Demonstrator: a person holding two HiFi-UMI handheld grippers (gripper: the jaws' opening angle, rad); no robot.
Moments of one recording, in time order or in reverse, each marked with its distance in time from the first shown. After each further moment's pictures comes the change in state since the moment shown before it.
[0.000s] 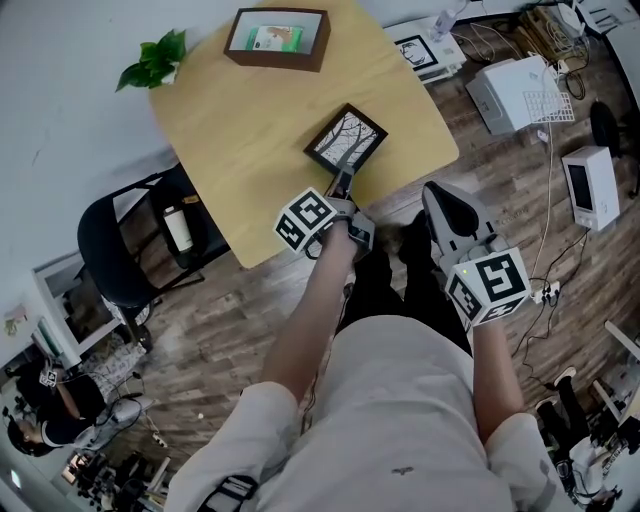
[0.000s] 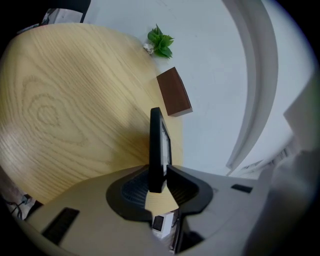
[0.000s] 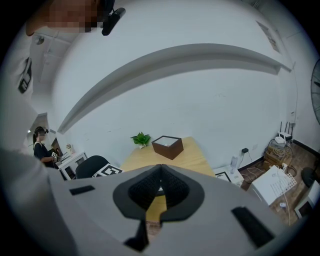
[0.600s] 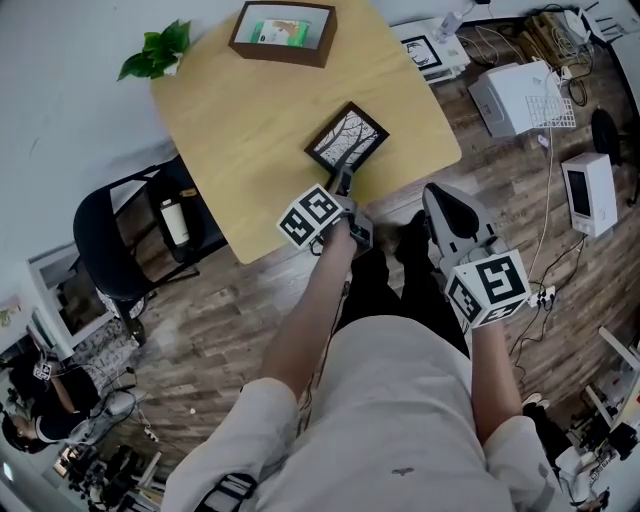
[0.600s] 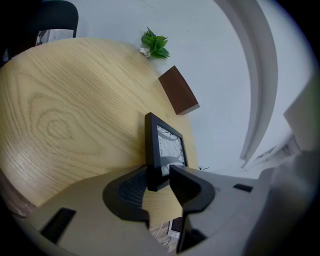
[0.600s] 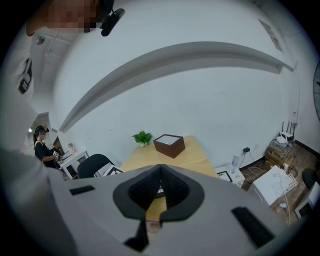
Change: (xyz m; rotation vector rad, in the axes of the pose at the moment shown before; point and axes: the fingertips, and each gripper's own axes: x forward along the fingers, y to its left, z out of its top) left arm 0.000 0.030 0.005 0.114 -0.021 0.137; right arm 0.004 0.006 -0.002 -0.004 0.025 0.012
